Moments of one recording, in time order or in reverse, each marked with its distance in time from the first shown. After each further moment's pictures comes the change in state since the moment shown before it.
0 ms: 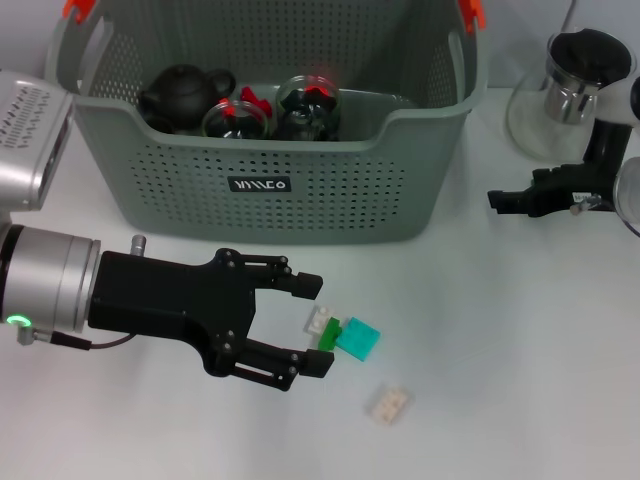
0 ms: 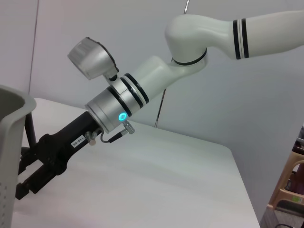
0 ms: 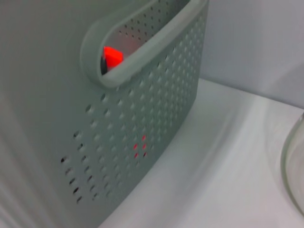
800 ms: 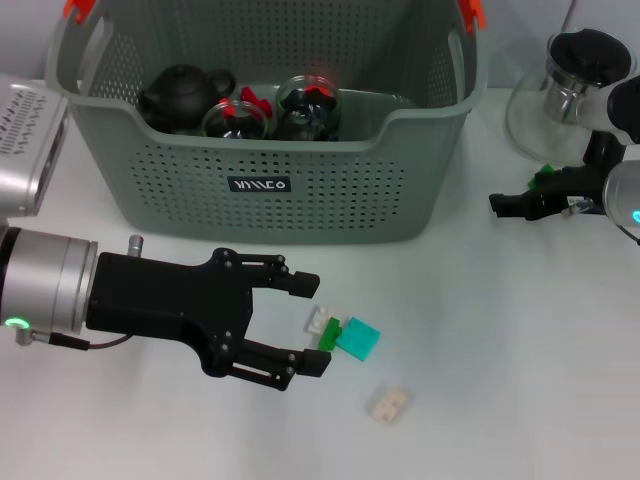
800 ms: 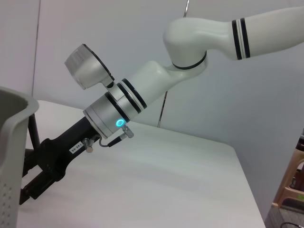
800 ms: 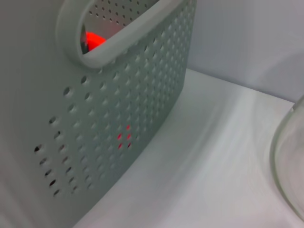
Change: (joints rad) left arm 0.008 0.000 -0.002 -0.001 -0.001 -0.007 0.024; right arm 0.029 0.010 -0.012 0.060 -0.041 0.109 0.013
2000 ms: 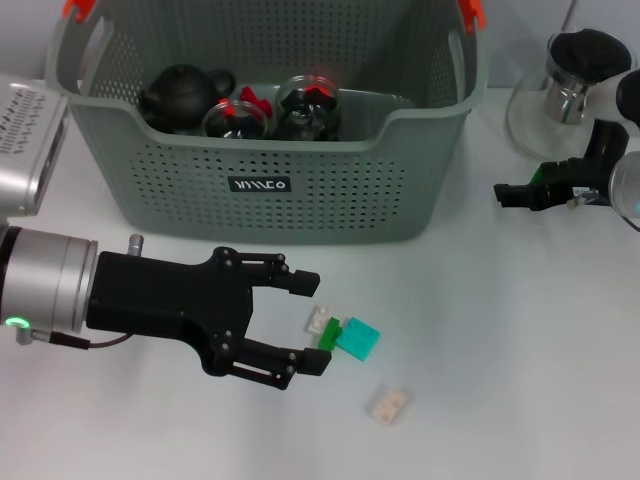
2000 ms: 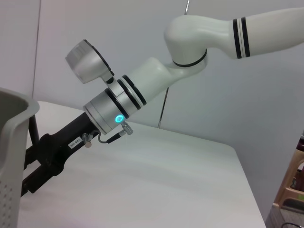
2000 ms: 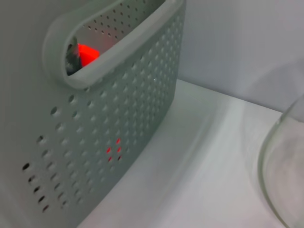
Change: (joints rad) left arm 0.000 0.000 0.000 0.000 -0.002 -0.001 0.004; right arm -0.006 0.000 0.000 -0.030 0.000 -0.004 0.016
